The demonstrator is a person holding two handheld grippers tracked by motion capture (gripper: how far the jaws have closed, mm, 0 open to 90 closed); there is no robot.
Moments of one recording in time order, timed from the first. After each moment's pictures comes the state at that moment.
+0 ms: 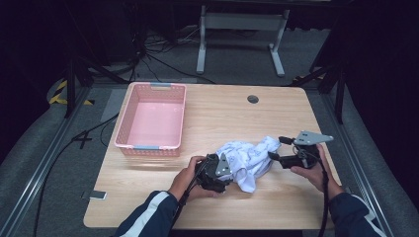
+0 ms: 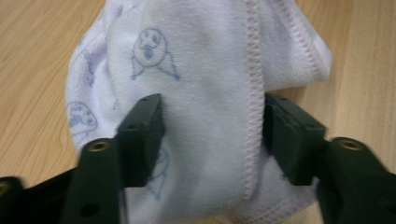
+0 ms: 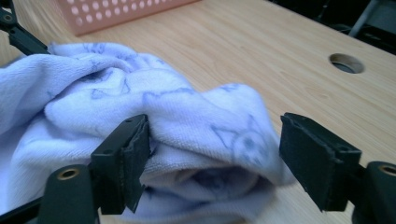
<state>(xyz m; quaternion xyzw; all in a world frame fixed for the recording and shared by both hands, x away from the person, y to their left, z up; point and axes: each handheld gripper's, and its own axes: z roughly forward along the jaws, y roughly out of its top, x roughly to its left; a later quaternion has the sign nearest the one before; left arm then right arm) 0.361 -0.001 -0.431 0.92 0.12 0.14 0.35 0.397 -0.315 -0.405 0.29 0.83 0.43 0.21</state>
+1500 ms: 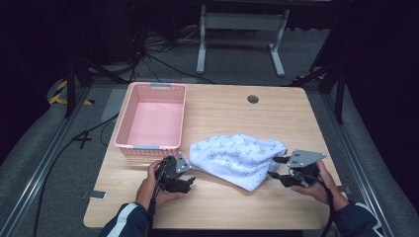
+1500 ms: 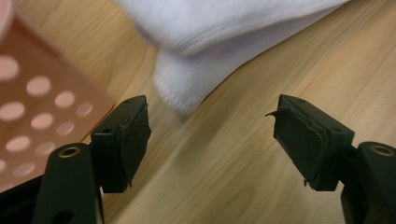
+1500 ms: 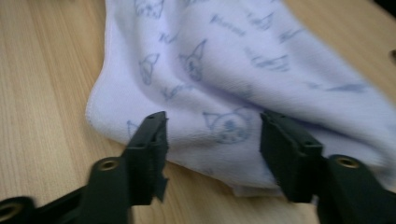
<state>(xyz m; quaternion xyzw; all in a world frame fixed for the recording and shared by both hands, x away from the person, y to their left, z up) 0.354 0.101 -0.453 0.89 0.30 0.17 0.30 0.347 -0.299 -0.409 0.20 0.89 0.35 0.19</state>
